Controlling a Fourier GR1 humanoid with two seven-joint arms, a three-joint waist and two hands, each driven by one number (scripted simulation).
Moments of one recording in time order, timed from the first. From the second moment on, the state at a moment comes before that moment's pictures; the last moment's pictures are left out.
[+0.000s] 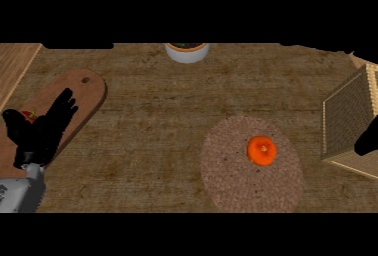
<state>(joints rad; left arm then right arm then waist) -0.17 0.43 -0.04 -1.38 0.27 0.10 0.16 -0.82 -0.82 0.22 -1.65 -0.16 0.80 0.45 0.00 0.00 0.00</state>
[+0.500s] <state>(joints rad) -0.20 0.41 -0.02 -1.34 0.24 0.09 0.16 -0.57 -0.83 0.00 -1.66 -0.15 0.85 0.22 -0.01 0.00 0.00</state>
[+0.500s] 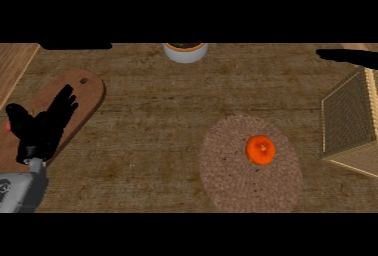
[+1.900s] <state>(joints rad) -0.20 0.35 0.05 -1.39 0.16 0.02 0.21 -0.35 -0.39 0.18 -1.32 0.56 0.46 -0.29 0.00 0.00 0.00</state>
